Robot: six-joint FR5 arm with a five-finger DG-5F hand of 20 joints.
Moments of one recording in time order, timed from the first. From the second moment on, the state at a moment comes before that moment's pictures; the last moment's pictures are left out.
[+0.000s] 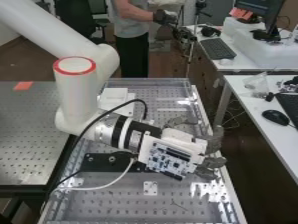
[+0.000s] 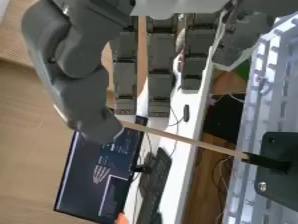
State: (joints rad) arm 1.35 -2.26 -1.43 -2.74 -1.54 0.48
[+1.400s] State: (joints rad) arm 1.35 -2.31 -1.38 -2.76 -1.50 0.46
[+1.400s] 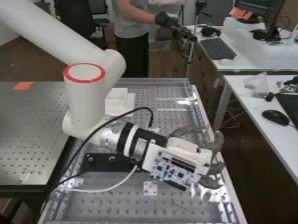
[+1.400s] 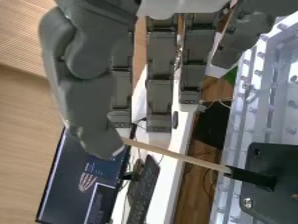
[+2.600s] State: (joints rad) arm 1.35 -2.32 -1.30 -2.79 -1.53 0.42
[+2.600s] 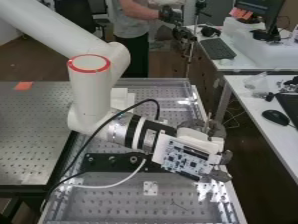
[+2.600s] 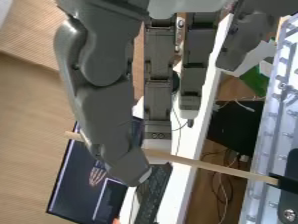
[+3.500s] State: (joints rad) arm 1.40 -2.14 -1.34 -2.79 -1.54 0.34
